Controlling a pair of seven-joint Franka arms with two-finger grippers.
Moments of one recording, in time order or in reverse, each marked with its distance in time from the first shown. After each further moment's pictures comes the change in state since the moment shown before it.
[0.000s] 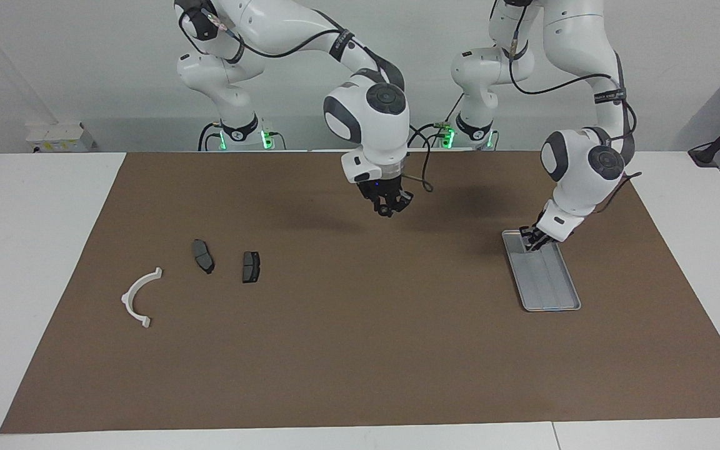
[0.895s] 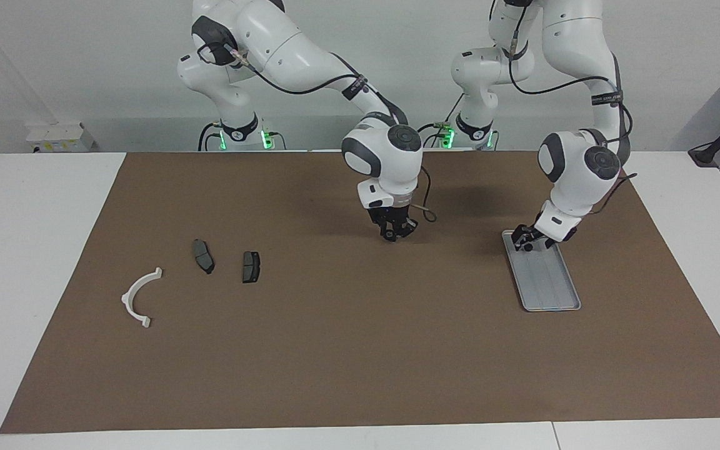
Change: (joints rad) left arm -0.005 0.000 -0.002 0.029 -0.041 -0.002 0.000; right arm 0.057 0.155 -0.008 -0.017 -0.163 0.161 0.175
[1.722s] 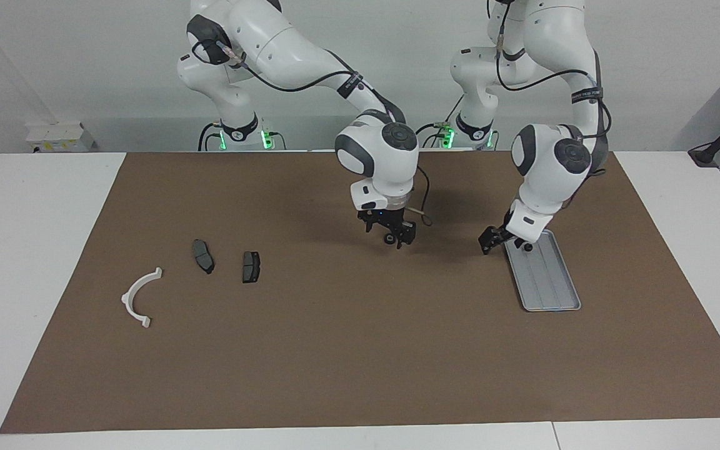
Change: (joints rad) left arm -0.187 0.001 -0.012 0.072 -0.049 -0.046 -0.303; right arm -0.071 -0.019 -0.007 0.075 -0.007 -0.067 -0.070
